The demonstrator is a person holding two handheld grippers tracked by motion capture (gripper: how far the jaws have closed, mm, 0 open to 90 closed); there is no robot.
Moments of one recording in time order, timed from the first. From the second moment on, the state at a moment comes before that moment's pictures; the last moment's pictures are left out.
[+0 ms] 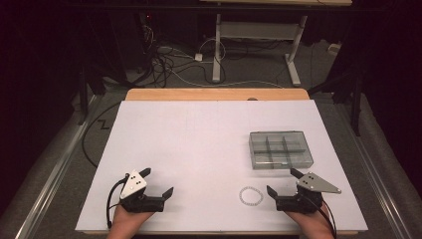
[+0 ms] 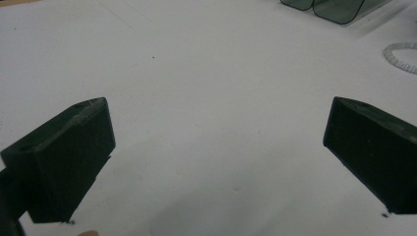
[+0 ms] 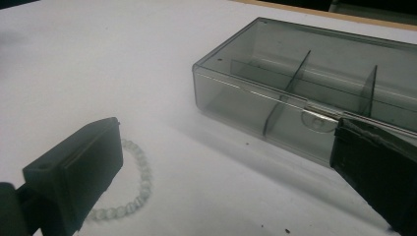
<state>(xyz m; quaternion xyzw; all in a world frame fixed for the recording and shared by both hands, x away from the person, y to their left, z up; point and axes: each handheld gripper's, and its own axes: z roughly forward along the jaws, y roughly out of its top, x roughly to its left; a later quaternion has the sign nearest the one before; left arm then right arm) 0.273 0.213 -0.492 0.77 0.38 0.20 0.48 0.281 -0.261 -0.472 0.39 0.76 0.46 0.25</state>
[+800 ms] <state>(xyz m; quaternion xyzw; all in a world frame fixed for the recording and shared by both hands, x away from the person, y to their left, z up) 0.277 0.212 -0.493 0.77 0.39 0.18 0.47 0.279 -0.240 -0.468 0.36 0.79 0.46 0.20</state>
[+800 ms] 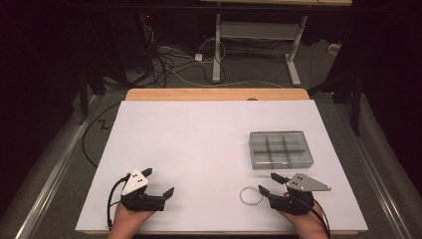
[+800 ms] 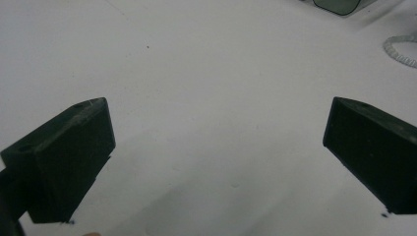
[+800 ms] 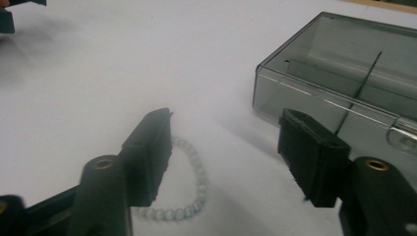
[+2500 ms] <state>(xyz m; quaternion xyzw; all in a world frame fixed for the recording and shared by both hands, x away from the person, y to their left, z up) 0.276 0.215 -0.493 0.77 0.39 0.18 0.48 0.273 -0.248 -0.478 0.36 0.85 0.36 0.15</state>
